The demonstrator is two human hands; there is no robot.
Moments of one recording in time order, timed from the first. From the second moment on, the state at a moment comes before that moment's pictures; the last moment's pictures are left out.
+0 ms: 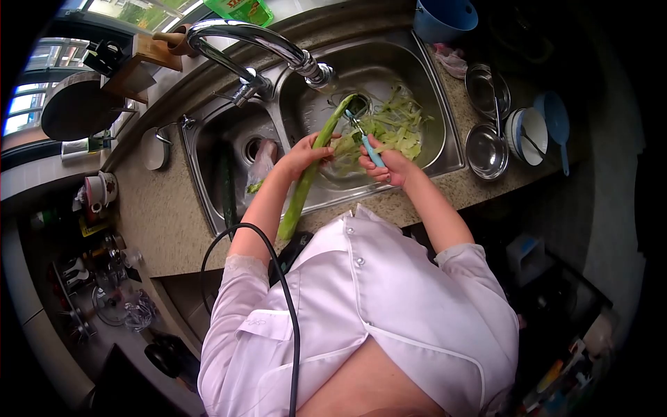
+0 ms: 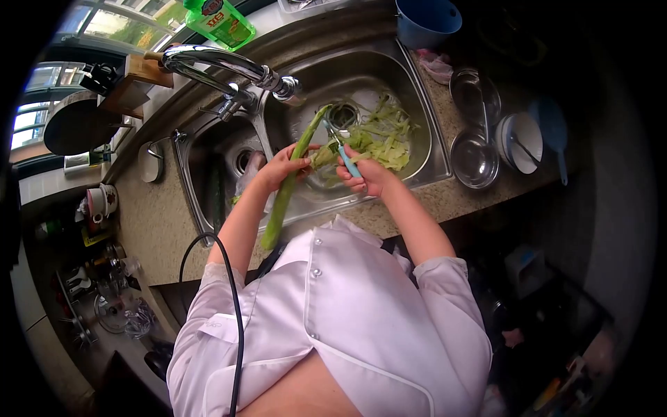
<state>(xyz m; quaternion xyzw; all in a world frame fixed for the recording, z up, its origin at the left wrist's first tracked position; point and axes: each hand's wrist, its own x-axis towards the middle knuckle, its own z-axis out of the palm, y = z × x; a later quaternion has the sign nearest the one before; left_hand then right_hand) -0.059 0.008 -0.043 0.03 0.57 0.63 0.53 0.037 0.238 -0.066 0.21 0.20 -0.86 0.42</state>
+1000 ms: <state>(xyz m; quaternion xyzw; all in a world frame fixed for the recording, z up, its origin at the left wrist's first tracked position) -0.053 0.000 -0.029 0.06 0.53 0.68 0.50 0.059 0.166 -0.021 0.02 -0.27 -0.89 0.36</state>
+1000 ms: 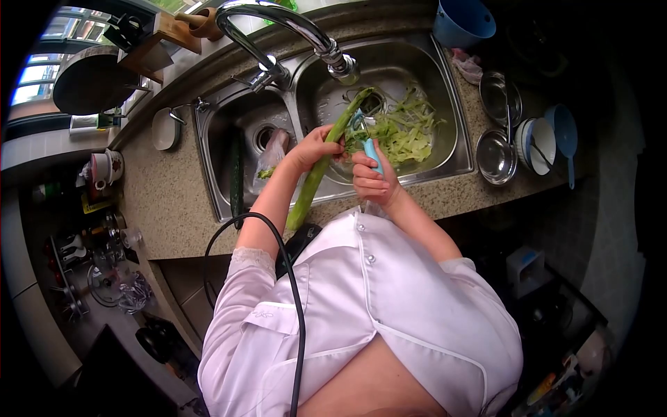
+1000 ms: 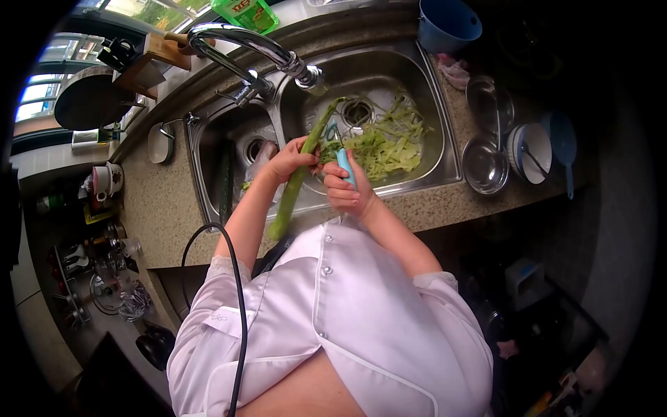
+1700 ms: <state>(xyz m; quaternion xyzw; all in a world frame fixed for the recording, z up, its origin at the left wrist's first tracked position) -0.050 0.004 -0.044 0.04 0.54 0.64 0.54 0.039 0.217 -0.055 0.27 0.53 -0.80 0.10</state>
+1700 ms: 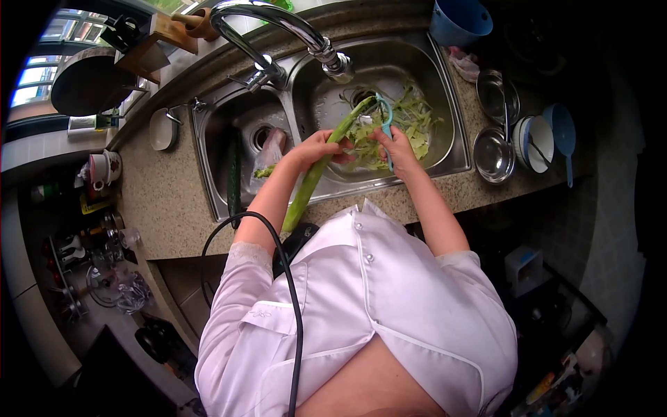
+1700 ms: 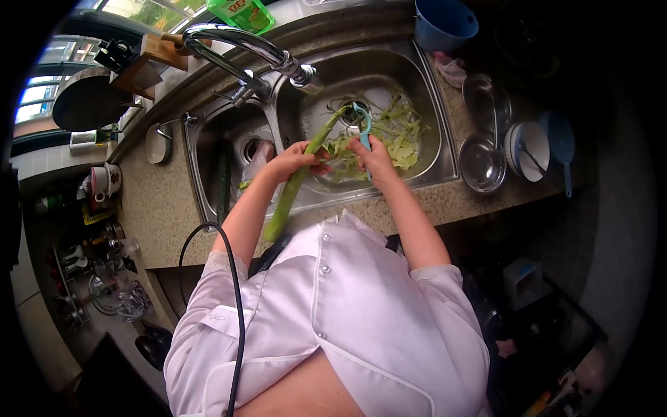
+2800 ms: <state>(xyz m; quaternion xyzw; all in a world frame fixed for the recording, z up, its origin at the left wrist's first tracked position) -0.027 0.008 -0.020 0.00 0.63 0.52 0.58 0.009 0.262 -0.097 0.18 0.94 -0.30 -0.01</state>
